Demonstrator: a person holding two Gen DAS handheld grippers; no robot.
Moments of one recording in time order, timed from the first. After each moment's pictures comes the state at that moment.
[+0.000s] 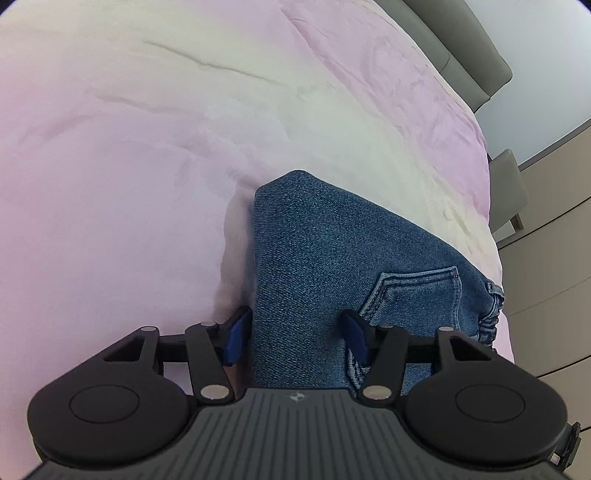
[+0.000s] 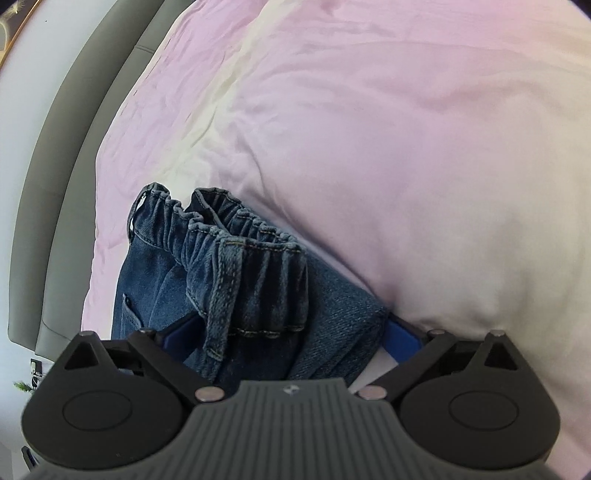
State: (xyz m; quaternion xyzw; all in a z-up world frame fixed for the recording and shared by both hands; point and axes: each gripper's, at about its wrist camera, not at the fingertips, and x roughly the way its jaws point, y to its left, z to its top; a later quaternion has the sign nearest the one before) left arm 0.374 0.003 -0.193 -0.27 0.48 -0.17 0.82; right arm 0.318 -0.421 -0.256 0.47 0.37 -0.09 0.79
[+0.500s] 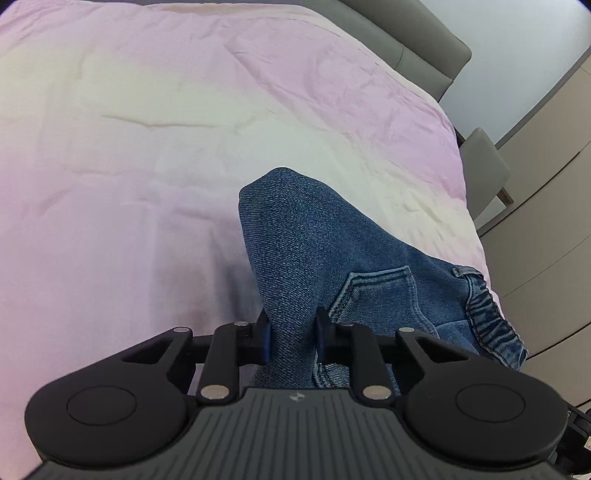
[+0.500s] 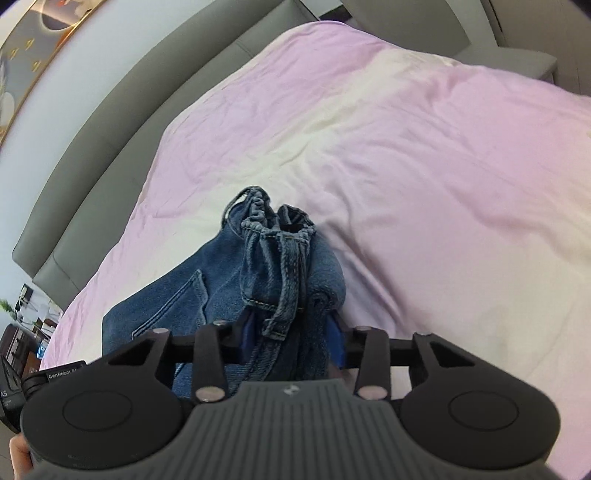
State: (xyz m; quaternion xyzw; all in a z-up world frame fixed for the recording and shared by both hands) left arm 0.341 -0.021 -0.128 -0.20 0.45 -0.19 0.85; right arm 0.291 -0.394 -0.167 0.33 0.34 -0.03 0.88
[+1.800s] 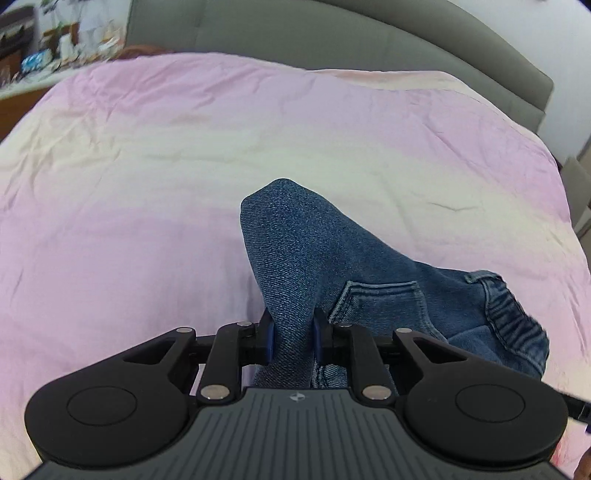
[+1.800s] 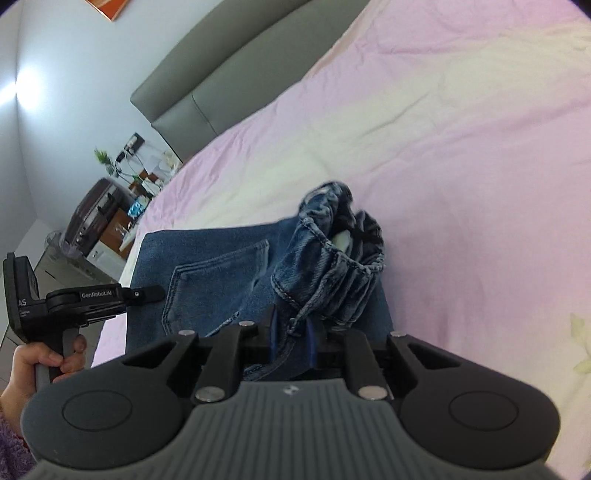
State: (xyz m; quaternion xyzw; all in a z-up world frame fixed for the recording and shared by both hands) left arm 0.283 0.350 -0.098 -0.13 0.44 -0.05 0.89; right arm 0.295 0.008 -0.161 0.27 0.42 0.20 0.85
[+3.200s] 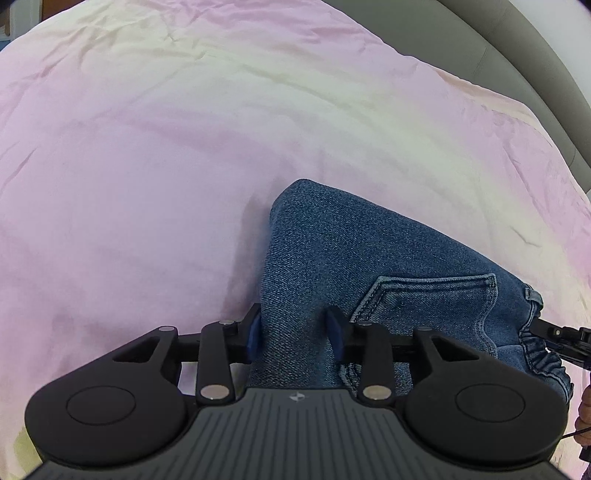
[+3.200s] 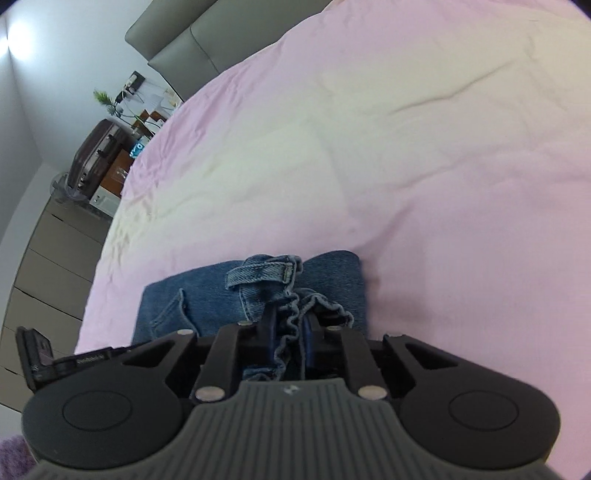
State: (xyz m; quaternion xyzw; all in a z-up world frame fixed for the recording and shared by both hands) left arm 0.299 0.413 -0.170 -0.23 0.48 0.03 0.85; right arm 0.495 0.049 -0.209 0.21 0.50 0.27 0.80
